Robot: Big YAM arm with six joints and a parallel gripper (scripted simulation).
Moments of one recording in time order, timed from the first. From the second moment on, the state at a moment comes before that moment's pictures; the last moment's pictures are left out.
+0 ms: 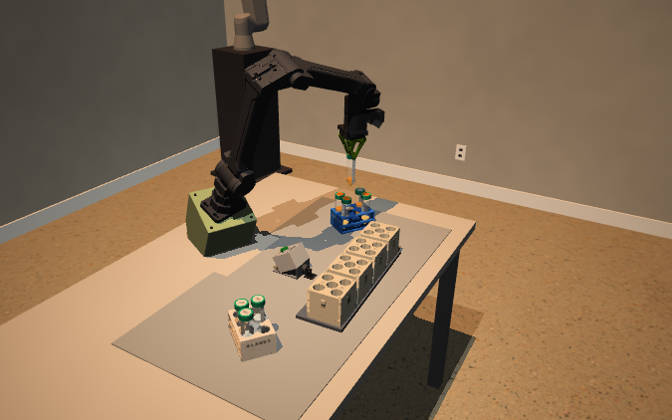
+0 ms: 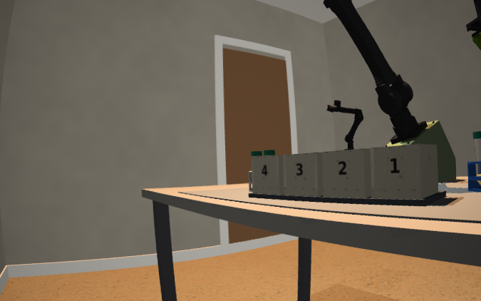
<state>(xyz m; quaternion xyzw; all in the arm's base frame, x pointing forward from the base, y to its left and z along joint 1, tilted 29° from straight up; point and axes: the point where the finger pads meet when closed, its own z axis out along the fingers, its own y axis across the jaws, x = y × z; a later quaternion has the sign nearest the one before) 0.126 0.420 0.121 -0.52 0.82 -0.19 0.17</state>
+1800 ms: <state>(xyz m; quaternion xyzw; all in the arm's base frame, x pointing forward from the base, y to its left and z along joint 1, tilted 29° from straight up) 0.174 0.396 0.119 -0.51 0.82 -0.19 0.17</state>
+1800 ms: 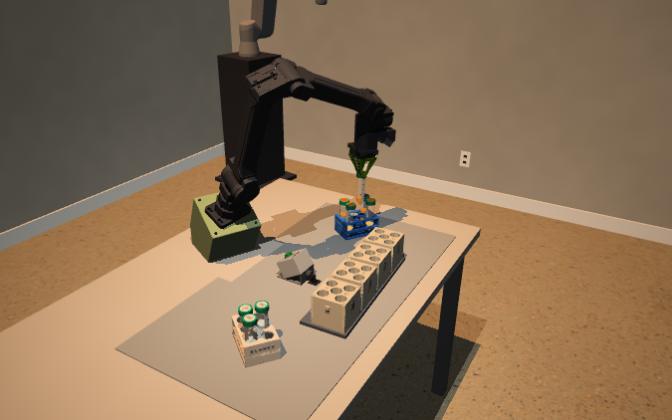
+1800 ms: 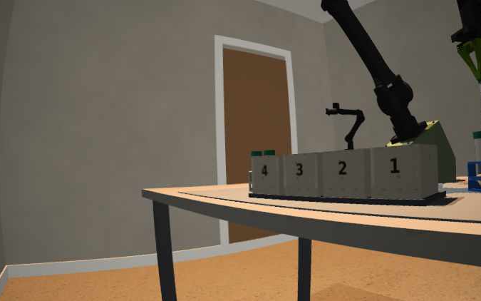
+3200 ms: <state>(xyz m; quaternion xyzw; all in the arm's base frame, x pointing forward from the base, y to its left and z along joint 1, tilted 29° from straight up) 0.197 0.393 0.077 -0.51 0.82 -0.19 0.17</state>
